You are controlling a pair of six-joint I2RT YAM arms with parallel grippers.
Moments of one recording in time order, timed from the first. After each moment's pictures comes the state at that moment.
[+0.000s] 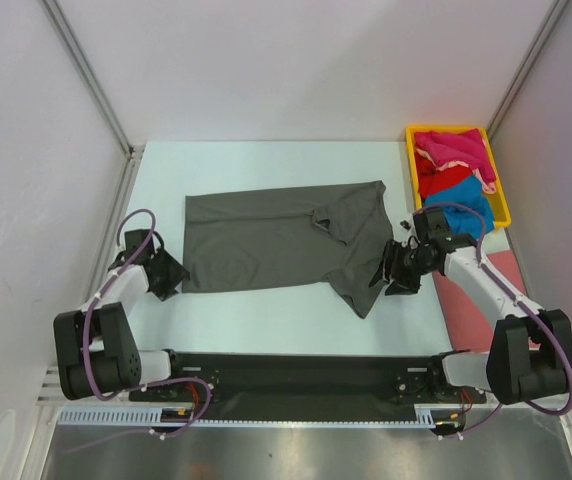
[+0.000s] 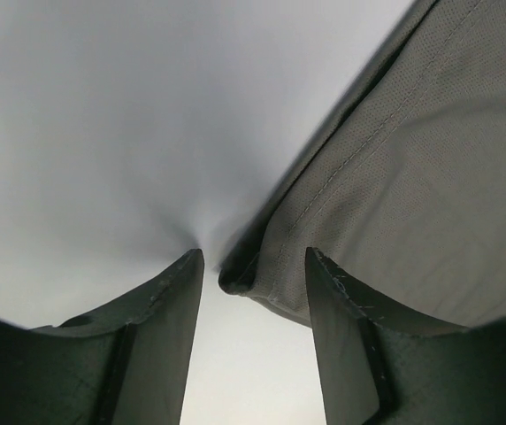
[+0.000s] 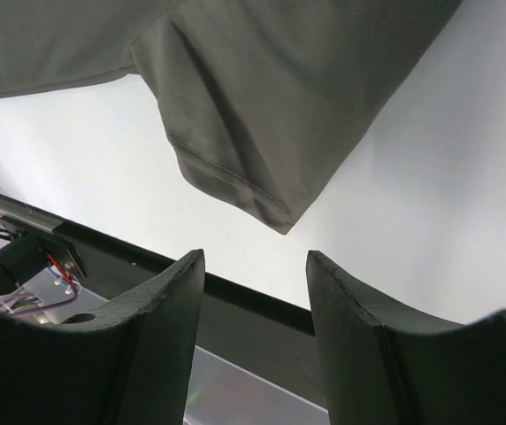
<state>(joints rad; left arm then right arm) 0.21 1.30 0.60 -0.41 0.06 -0.64 0.18 1.28 0.84 -0.74 -0.43 0.44</state>
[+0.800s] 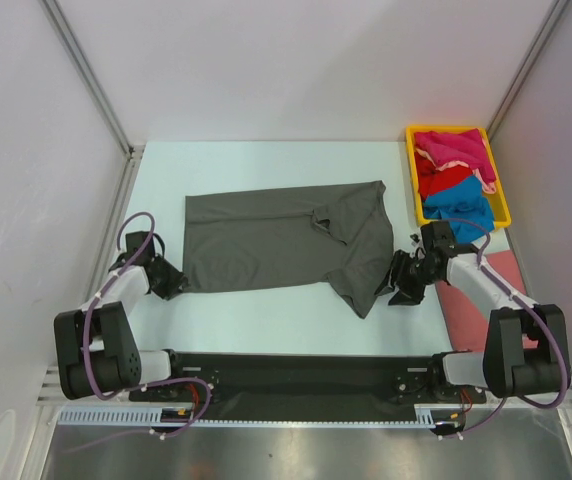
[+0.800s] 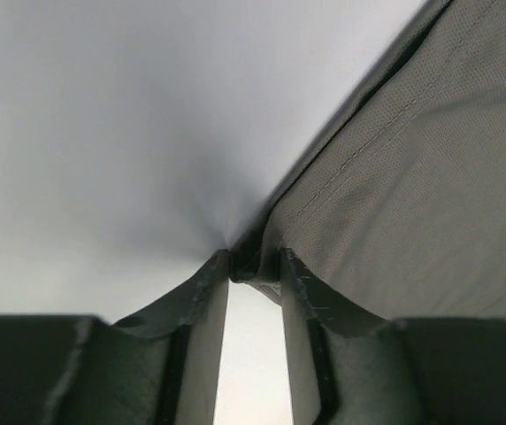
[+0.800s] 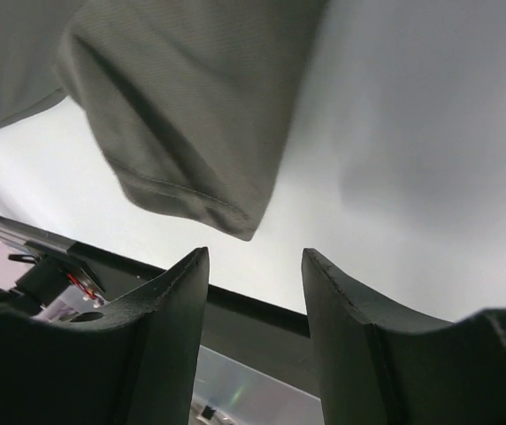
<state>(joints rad) 0.21 1.30 0.58 -0.42 0.07 -0.68 0.10 1.30 0.73 -0.69 -0.45 0.49</state>
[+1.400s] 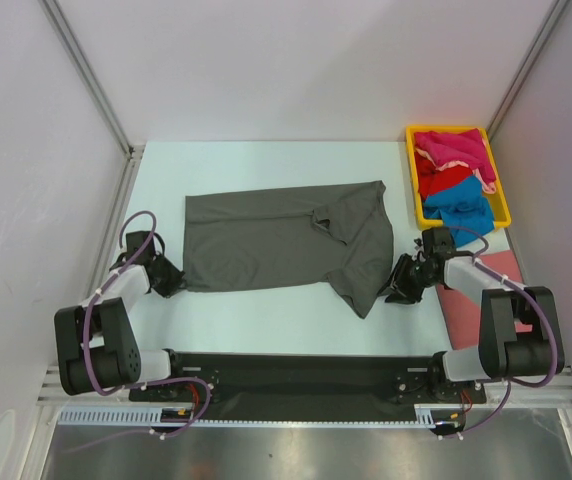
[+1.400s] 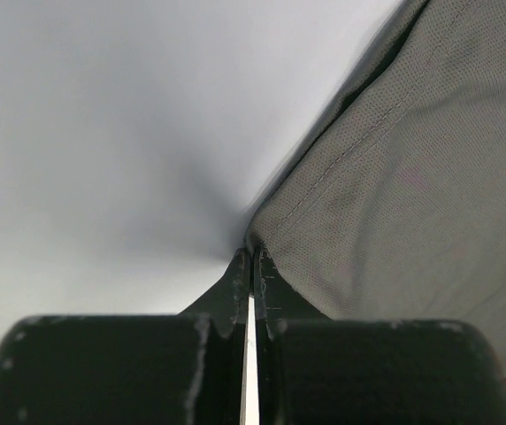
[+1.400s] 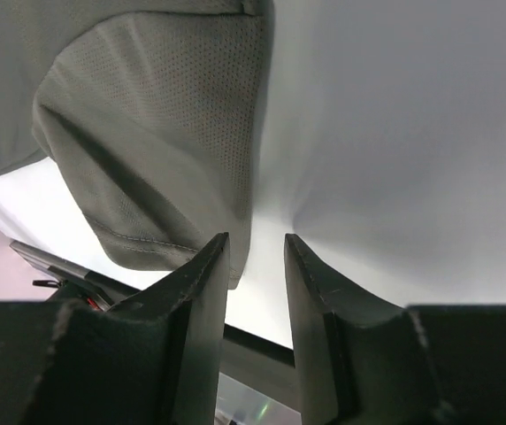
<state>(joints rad) 0.21 1.32 0.58 -0.38 0.11 -0.65 0.05 1.40 0.64 -0.47 -0.45 0.57</state>
